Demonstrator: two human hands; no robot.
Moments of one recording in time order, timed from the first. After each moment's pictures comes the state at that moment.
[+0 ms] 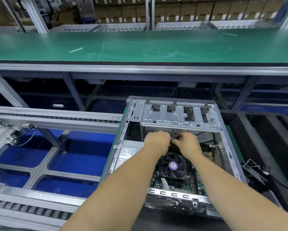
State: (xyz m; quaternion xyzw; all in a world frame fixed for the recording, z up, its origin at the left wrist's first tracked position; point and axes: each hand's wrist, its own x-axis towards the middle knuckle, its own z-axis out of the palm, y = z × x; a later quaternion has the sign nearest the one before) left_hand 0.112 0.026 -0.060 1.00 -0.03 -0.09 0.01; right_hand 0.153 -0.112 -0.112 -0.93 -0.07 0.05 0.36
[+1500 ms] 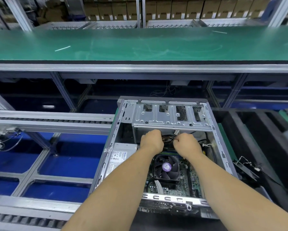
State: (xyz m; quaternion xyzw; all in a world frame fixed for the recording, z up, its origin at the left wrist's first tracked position) left_hand 0.123 0.018 -0.073 0.97 0.09 -0.10 0.22; right_hand 0.157 -0.130 -0.114 -0.97 -0.07 0.07 0.22
